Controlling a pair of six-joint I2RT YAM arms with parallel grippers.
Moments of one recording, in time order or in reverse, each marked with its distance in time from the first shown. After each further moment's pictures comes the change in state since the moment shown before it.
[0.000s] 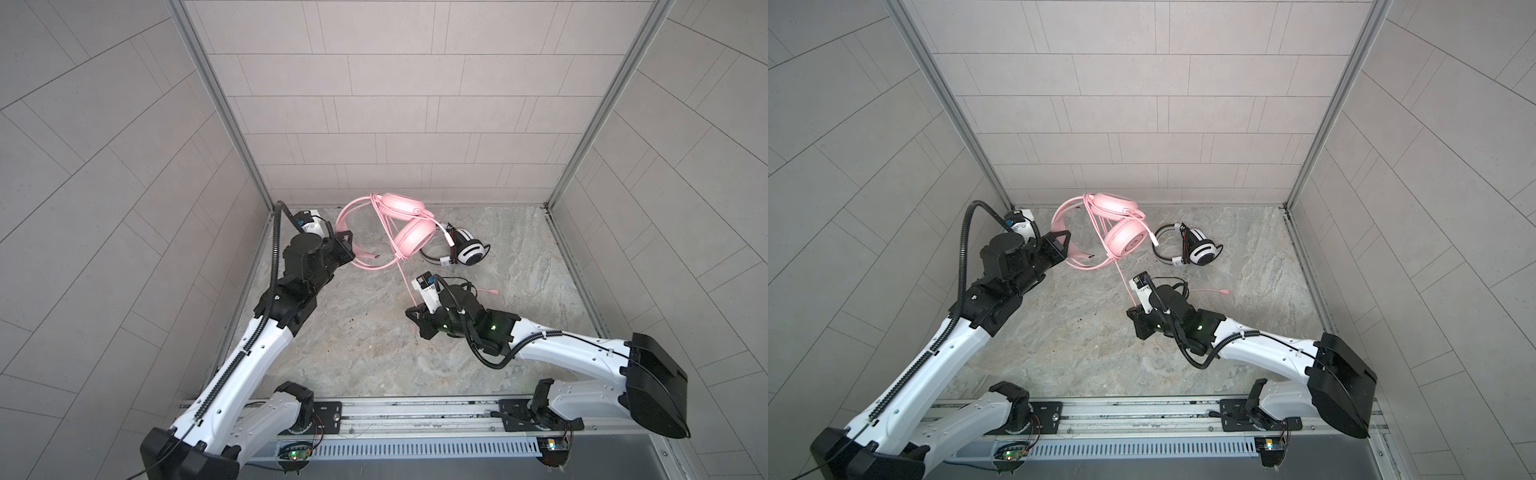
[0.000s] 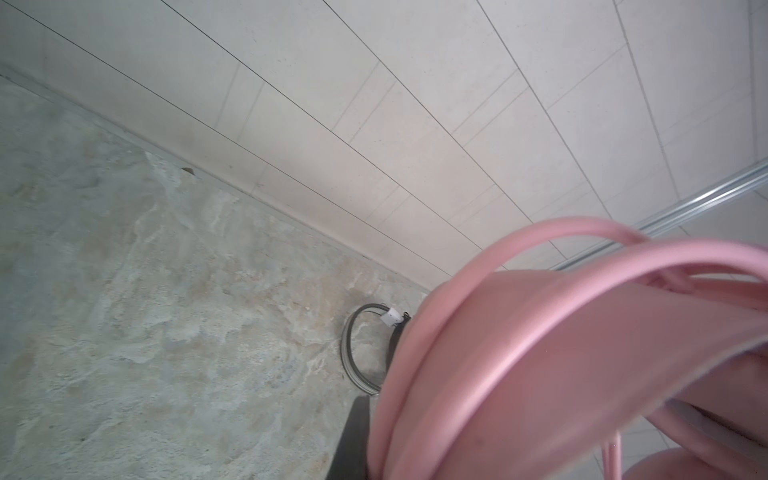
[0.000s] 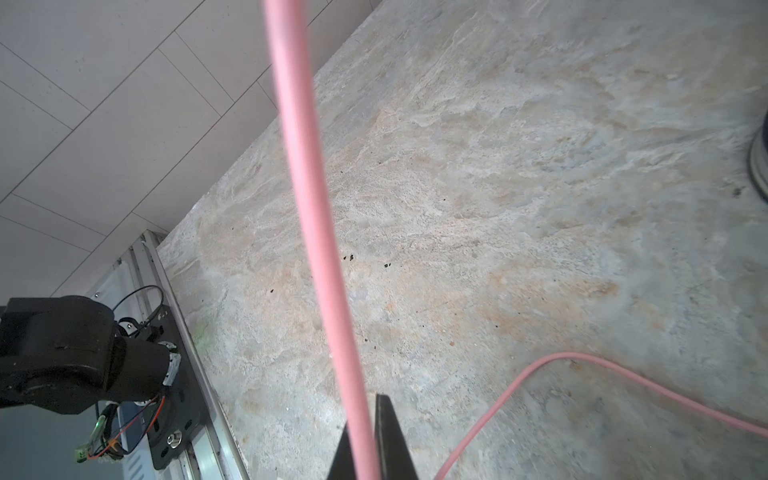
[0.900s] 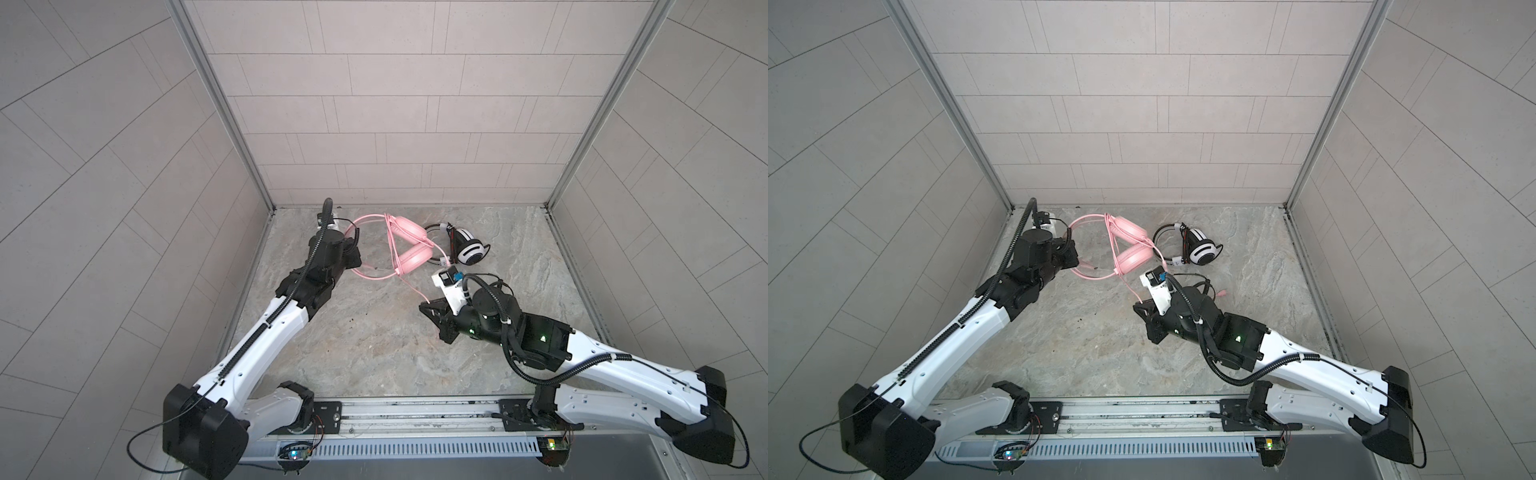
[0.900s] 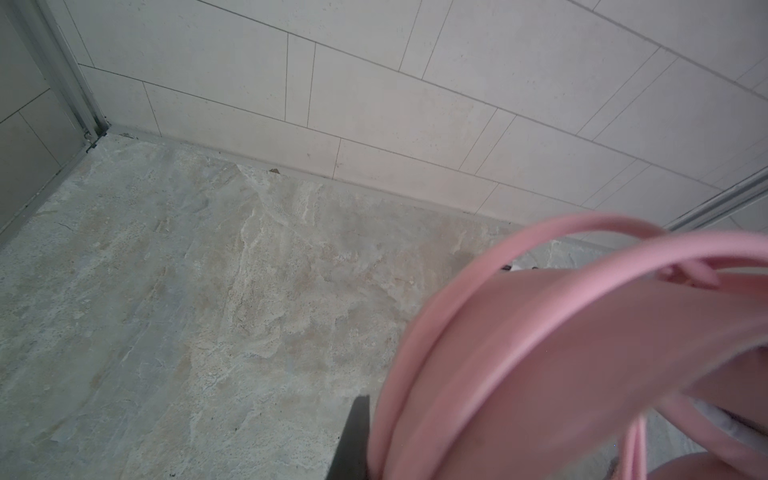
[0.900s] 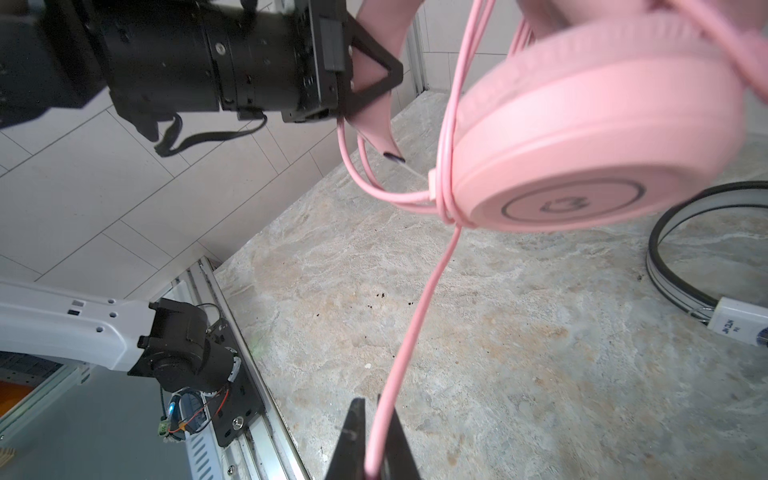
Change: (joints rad) left arm -0.048 0.160 0.008 -0.080 -0.140 0.305; right arm 0.082 -0.267 0.138 -0.247 0.091 -0.037
